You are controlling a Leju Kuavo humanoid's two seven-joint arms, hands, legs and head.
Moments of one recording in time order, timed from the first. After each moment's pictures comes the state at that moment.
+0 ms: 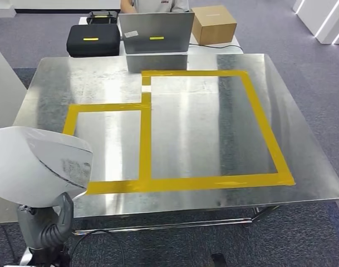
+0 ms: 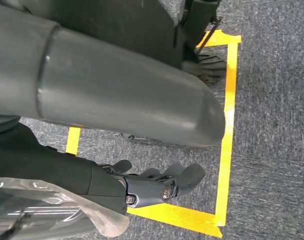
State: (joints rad) left arm 0.11 0.01 -0.43 -1.70 -0.30 0.38 -0.67; right arm -0.03 0.07 0.37 -0.16 -0.14 -0.12 -0.28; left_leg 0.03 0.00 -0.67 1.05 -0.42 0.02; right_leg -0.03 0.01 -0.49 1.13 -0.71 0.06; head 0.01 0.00
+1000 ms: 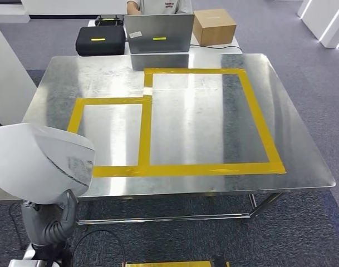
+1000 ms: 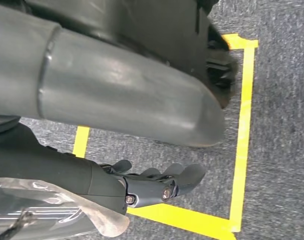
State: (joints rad) left arm 0.11 0.01 -0.43 -1.69 -0.34 0.41 -0.64; right arm -0.03 0.07 0.37 -0.17 -0.14 -0.11 -0.28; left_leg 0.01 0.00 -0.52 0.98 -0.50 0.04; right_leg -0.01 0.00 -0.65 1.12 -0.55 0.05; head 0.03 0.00
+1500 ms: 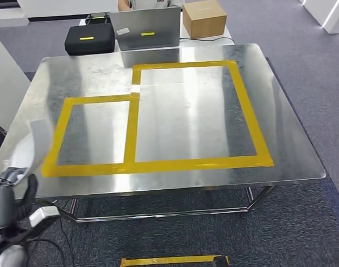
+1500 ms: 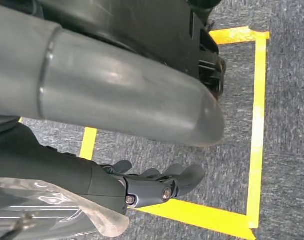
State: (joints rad) left arm -0.03 0.27 -0.11 -1.39 -0.95 0.67 -0.30; right arm -0.02 0.07 0.37 -0.17 -0.14 -0.08 -0.28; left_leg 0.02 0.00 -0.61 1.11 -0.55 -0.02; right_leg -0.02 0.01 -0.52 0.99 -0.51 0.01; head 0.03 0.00
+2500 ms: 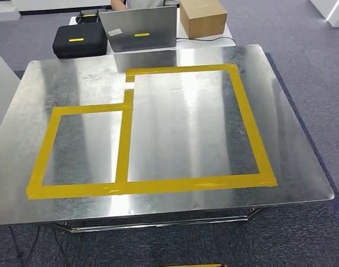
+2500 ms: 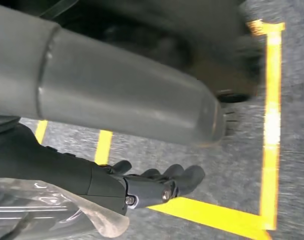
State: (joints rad) left arm -0.31 0.62 0.29 -0.59 -0.91 0.64 -0.28; right arm 0.00 0.08 0.37 -0.15 -0.13 -0.08 -0.24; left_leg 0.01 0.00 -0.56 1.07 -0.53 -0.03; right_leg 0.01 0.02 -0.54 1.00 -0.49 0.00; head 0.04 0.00
